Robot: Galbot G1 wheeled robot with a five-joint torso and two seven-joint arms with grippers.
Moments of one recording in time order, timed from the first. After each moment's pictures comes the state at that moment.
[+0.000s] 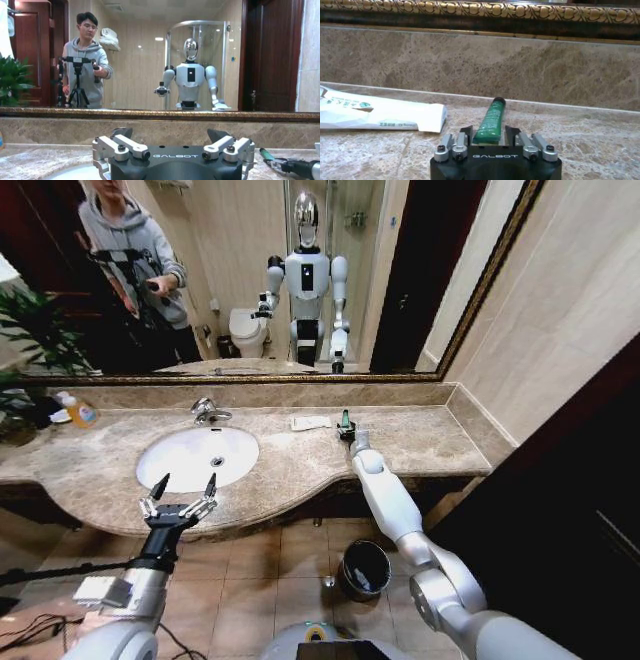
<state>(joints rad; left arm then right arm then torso) 1.84 -1.36 -0.82 -2.47 -0.37 0.04 0.05 -0.47 1.49 0.28 0.98 0.14 -0.14 0.05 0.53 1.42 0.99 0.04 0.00</state>
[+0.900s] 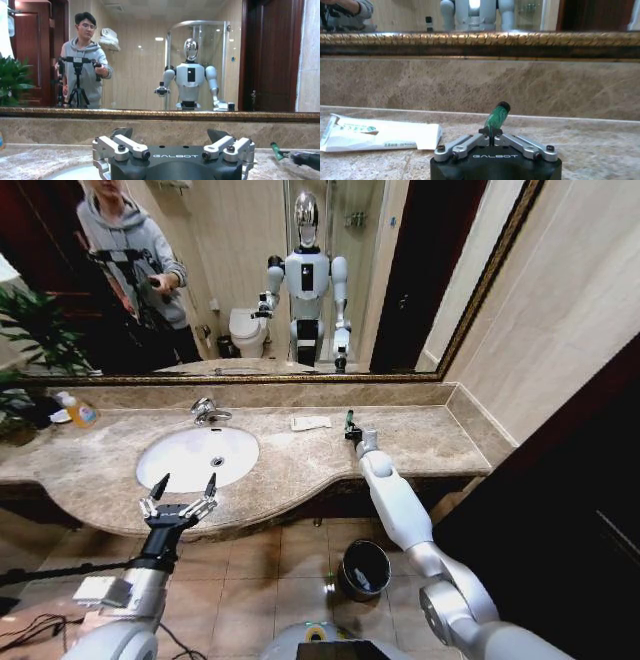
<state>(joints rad) 1.84 -1.36 -0.82 -2.47 -0.37 0.04 0.05 -0.58 1.41 0.29 1.22 0.23 -0.20 0.05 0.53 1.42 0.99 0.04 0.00</state>
